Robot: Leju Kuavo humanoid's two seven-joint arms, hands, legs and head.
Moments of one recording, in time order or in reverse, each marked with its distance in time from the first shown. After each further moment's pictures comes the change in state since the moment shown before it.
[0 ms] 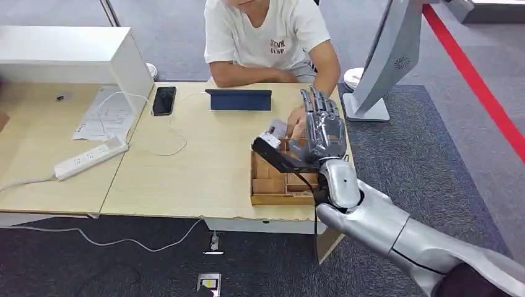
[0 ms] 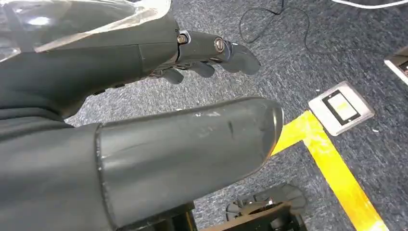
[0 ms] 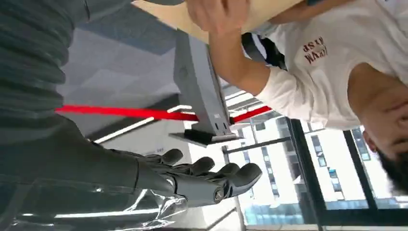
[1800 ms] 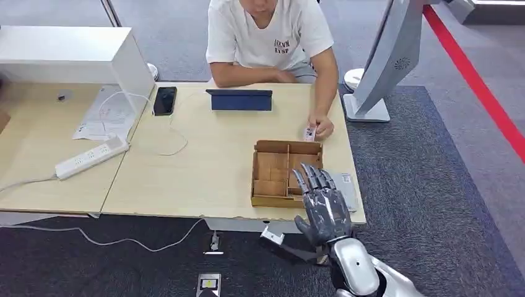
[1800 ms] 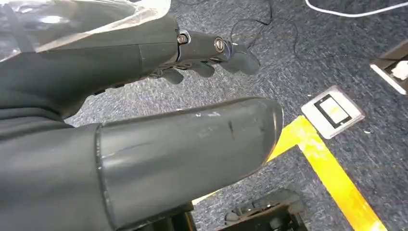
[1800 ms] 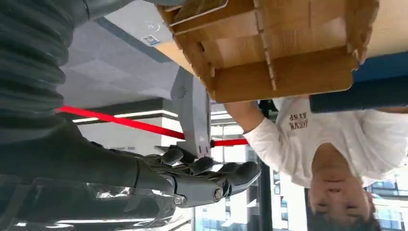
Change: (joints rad) left arm 0.002 -0.013 -0.013 0.016 -0.060 0.010 -0.006; right arm 0.489 -0.180 -0.186 -0.409 0.389 0.337 -0.128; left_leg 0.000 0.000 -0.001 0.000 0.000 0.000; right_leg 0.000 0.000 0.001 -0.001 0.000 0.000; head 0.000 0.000
